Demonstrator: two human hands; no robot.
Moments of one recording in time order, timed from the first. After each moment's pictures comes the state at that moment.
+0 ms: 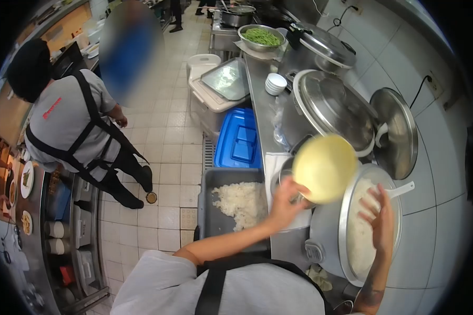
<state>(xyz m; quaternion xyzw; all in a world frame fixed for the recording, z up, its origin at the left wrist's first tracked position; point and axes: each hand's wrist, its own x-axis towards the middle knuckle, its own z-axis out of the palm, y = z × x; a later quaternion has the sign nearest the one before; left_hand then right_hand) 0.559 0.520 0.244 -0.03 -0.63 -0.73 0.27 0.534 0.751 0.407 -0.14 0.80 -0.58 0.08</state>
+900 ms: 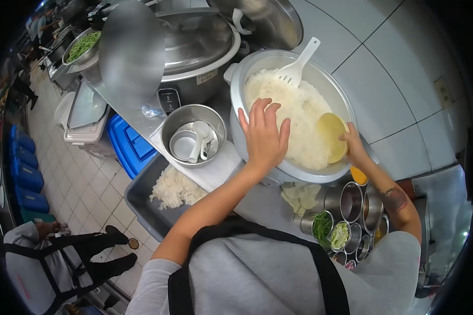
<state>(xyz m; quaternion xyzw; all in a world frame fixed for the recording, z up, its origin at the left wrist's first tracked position) 0.521 0.687 0.283 -0.24 -0.77 -0.53 0.26 0.607 0.957 0.327 0.21 0.80 -0.55 -0.05</state>
